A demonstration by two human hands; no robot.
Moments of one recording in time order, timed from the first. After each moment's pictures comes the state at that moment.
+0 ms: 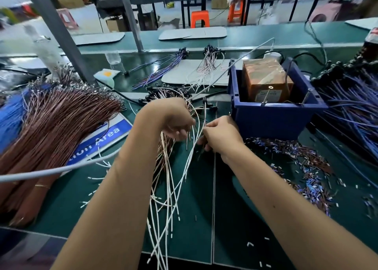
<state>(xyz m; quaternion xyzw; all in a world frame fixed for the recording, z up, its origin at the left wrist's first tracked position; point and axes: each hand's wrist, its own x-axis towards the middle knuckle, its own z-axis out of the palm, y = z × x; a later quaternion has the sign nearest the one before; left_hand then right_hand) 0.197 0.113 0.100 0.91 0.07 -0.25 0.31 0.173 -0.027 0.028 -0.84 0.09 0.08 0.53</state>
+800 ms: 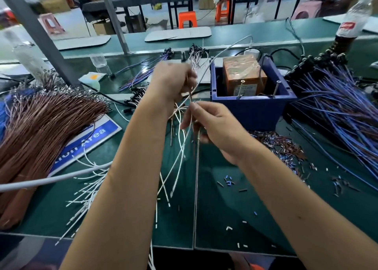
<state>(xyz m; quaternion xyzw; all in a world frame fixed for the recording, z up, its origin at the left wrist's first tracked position) 0.175 0.055 0.140 0.75 0.06 0.02 0.66 0.122 -0.071 0.072 -0.70 -0.16 0.09 0.69</state>
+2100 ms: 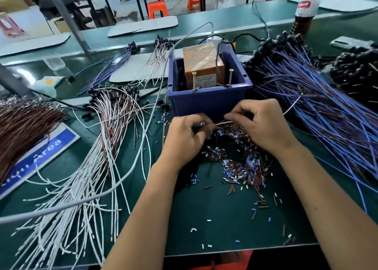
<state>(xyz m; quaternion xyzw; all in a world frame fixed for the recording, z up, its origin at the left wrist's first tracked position) 0.152 -0.024 0.002 0.85 -0.23 0.12 0.46 0.135 -0.235 0.021 -0.87 -0.16 -0.22 0.40</state>
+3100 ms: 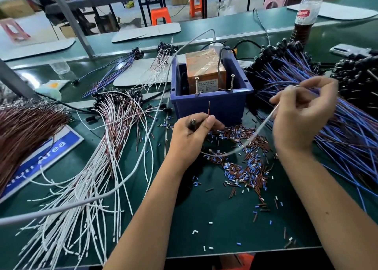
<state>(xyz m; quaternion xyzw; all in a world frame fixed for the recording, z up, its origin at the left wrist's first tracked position) 0.144 -0.032 0.004 0.74 -0.20 0.05 0.64 0.128 -0.235 0.036 -0.60 0.03 -0.50 0.62</state>
